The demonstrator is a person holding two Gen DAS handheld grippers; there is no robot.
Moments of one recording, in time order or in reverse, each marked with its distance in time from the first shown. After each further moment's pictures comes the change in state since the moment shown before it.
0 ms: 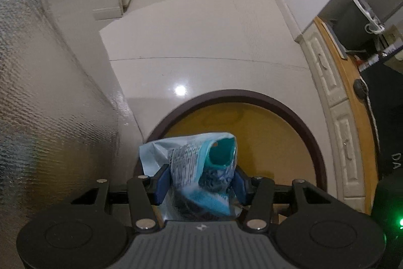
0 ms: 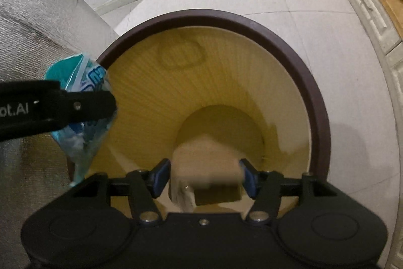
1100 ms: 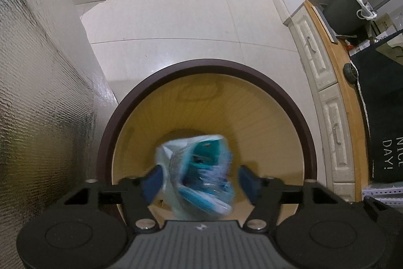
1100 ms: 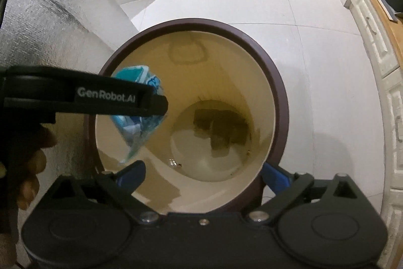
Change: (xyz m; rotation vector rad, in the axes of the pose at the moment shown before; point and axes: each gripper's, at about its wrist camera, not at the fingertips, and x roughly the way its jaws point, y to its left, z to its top) left arm 0.020 -0.007 -0.012 0.013 0.075 -0.057; right arm -0.048 -0.006 -0.016 -0.141 -0.004 0.002
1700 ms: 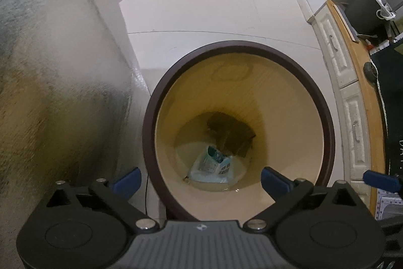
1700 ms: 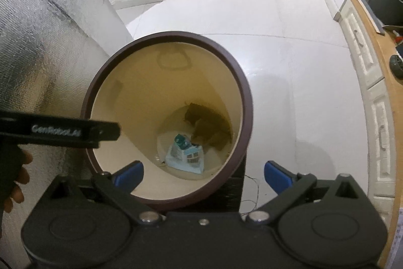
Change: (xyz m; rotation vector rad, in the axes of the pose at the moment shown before) left arm -0.029 0.013 -0.035 -0.053 0.009 0.116; right arm -0.034 -0.012 -0.008 -0.036 -0.048 -0.051
